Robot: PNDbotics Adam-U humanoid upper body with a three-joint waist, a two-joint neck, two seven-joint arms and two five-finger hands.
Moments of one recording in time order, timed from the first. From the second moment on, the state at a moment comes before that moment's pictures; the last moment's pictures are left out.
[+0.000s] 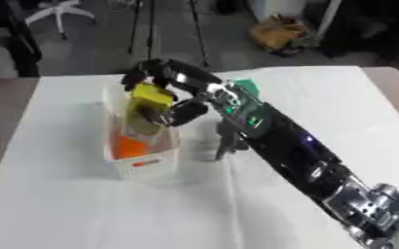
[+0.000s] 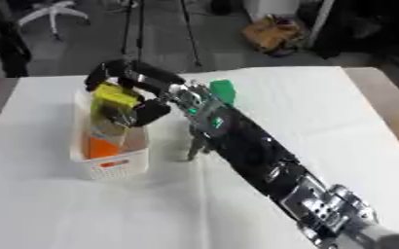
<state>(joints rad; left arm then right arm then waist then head) -0.47 0.24 0.05 -1.87 0.09 -0.15 0.11 -0.77 -0.48 0.32 -1.31 0.22 -0.61 0.35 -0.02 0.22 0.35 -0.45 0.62</state>
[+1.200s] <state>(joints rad) -0.48 0.24 0.03 -1.87 0.09 -0.15 0.10 -0.88 -0.50 0.22 -1.21 0.33 -0.74 0.37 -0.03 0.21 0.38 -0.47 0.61</state>
